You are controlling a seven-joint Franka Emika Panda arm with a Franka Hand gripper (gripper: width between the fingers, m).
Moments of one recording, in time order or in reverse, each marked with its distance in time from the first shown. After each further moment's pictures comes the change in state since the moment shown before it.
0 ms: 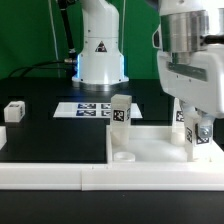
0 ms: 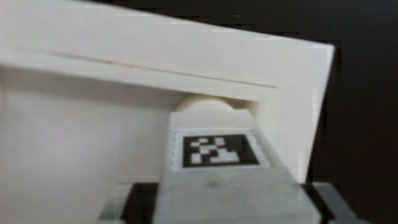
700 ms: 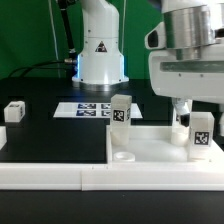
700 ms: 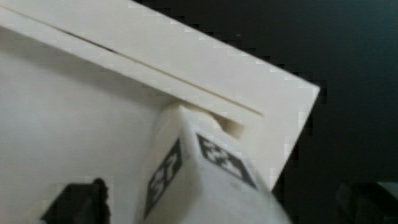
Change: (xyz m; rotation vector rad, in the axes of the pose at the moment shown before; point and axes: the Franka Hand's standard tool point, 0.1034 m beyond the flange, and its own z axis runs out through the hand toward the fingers) arm -0.016 -0.003 -0.004 0.008 0.011 -0.554
